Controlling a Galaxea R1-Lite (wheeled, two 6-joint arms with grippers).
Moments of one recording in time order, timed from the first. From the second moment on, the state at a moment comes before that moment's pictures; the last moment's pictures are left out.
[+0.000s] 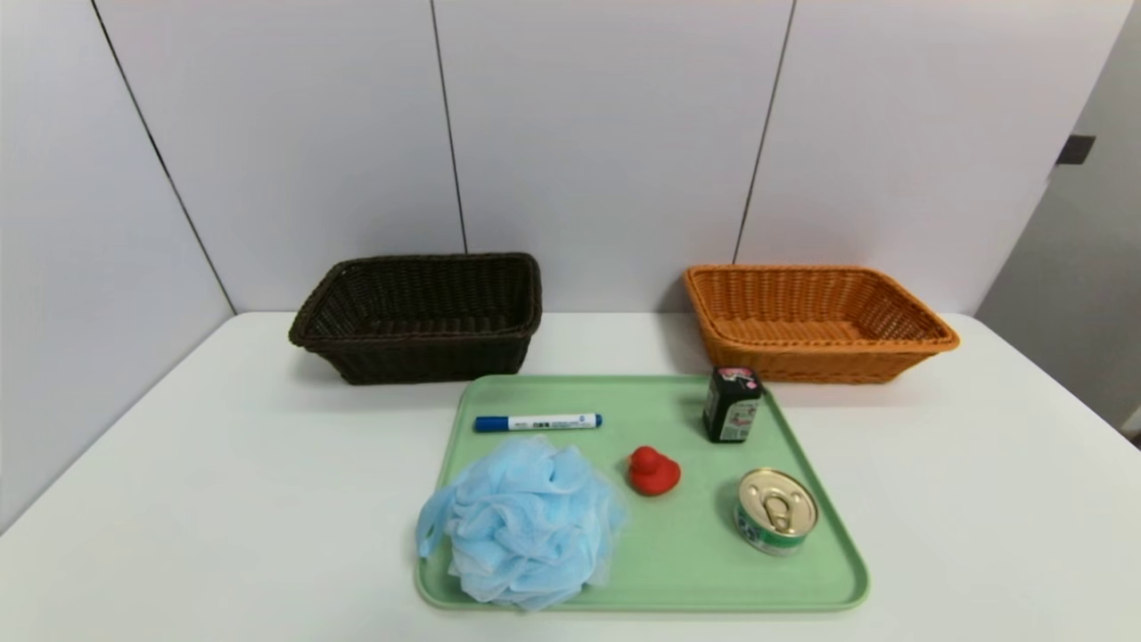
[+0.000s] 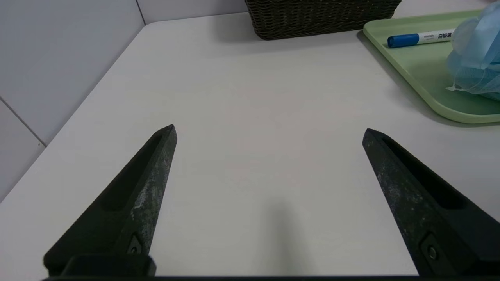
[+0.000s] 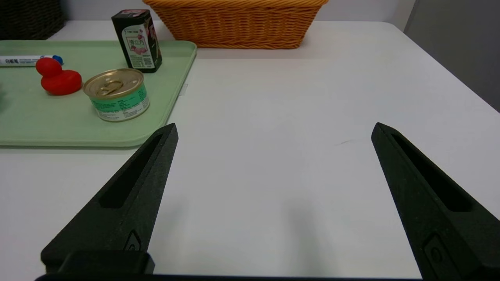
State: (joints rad) left arm 0.00 0.00 0.00 -0.03 -0.02 0.07; right arm -0.01 0.00 0.00 0.00 0.00 -0.01
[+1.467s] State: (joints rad) left arm 0.00 0.81 -0.66 -0.32 -0.10 0.04; right arm 0.00 0.72 -0.66 -0.17 0.26 -0.05
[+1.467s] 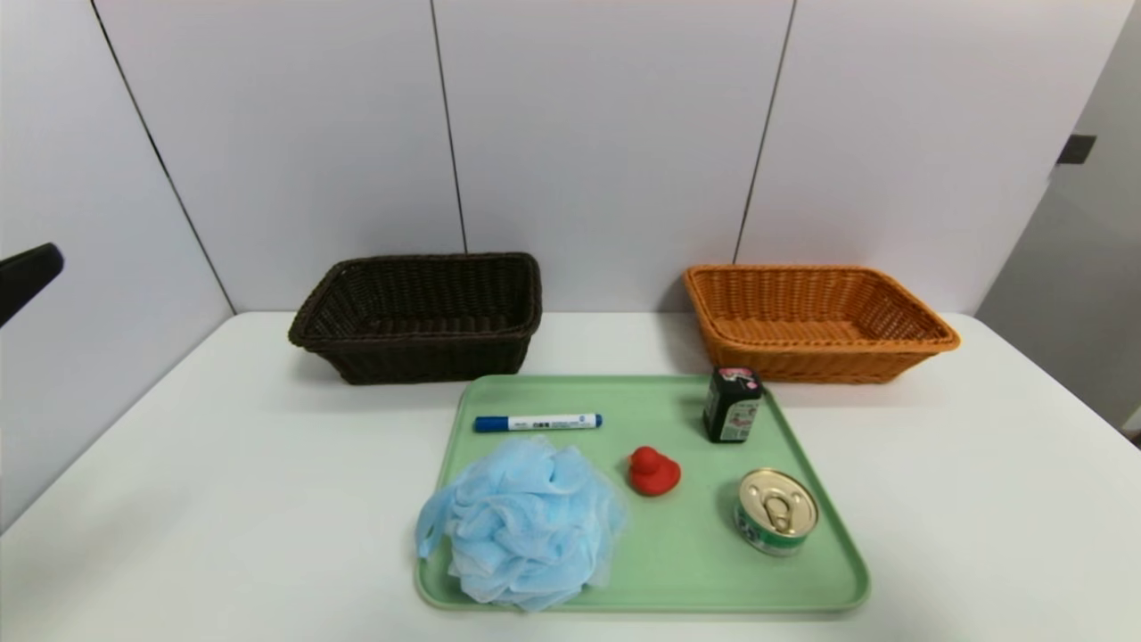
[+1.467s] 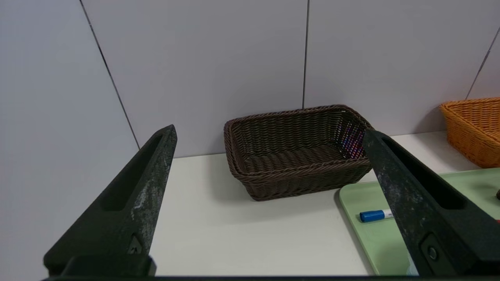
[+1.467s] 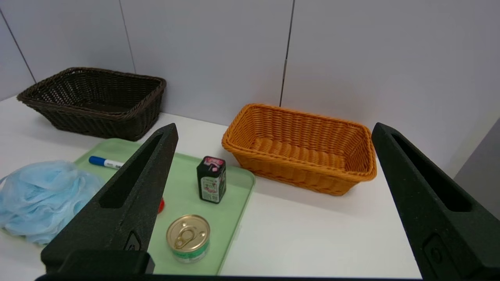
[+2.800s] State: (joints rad) left arm -0.01 1.37 -0.72 -0.68 -0.09 0.04; right arm 0.28 1.45 -1.18 0.15 0.22 -0.14
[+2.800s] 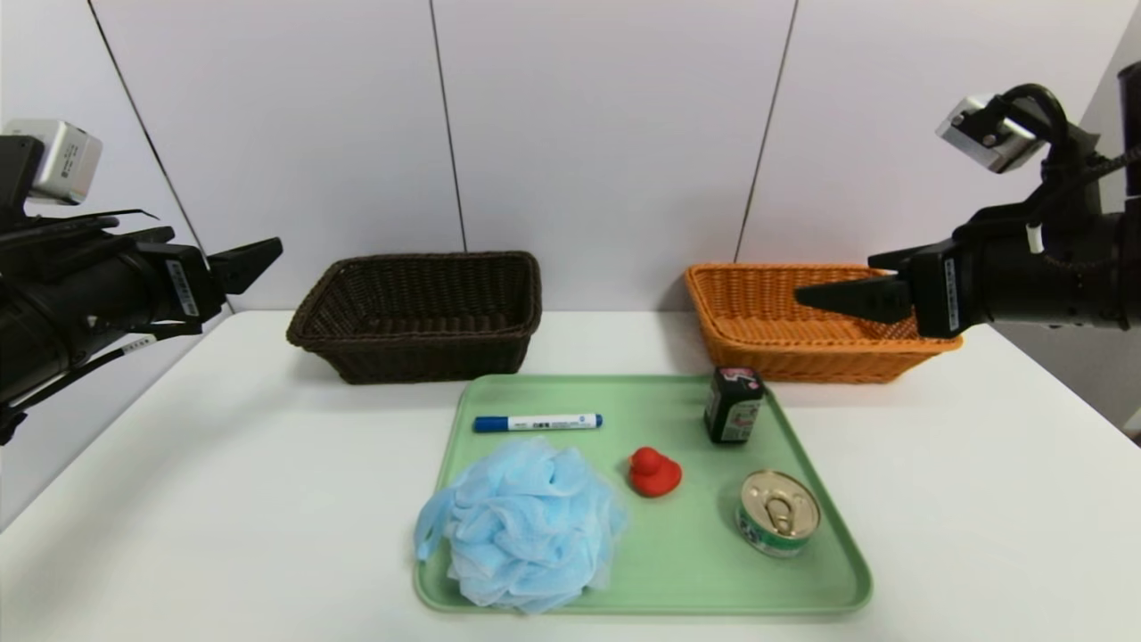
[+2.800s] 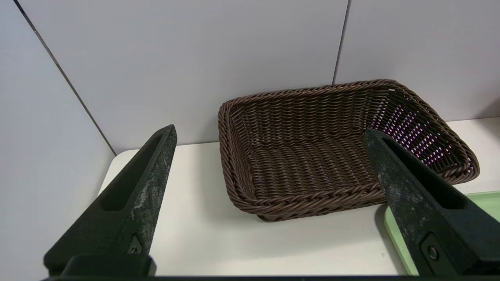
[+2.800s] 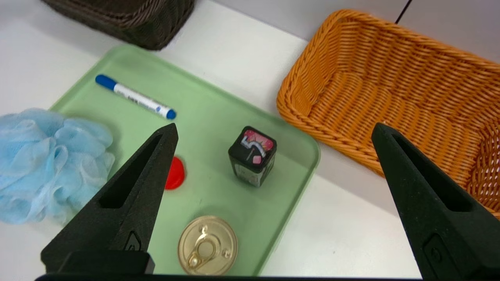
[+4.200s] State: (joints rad) left arm -0.02 1.43 -0.74 -0.70 -0.09 0.04; right arm 0.40 1.84 -1.77 1.22 0.18 -0.47
